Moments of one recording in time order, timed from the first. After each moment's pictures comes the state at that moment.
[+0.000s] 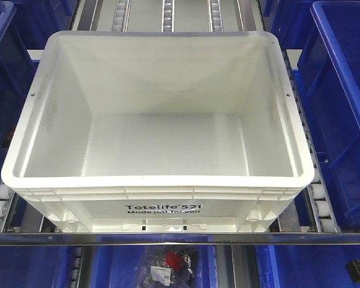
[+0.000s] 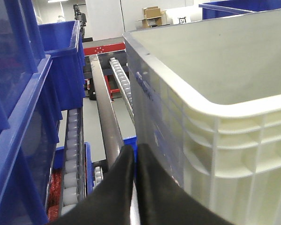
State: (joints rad) left arm -0.20 -0.01 0.03 -0.13 0.08 0.22; right arm 0.18 -0.01 0.03 0.06 0.05 -0.07
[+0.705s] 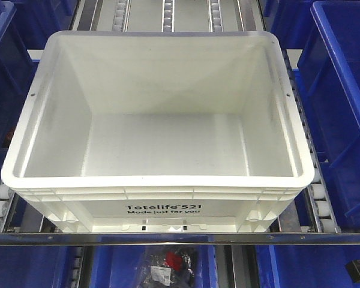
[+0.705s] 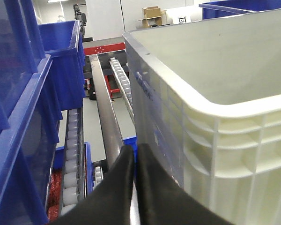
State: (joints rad) left arm -0.20 -0.01 0.03 -0.13 0.08 0.22; right arm 0.18 -0.01 0.03 0.06 0.05 -0.07
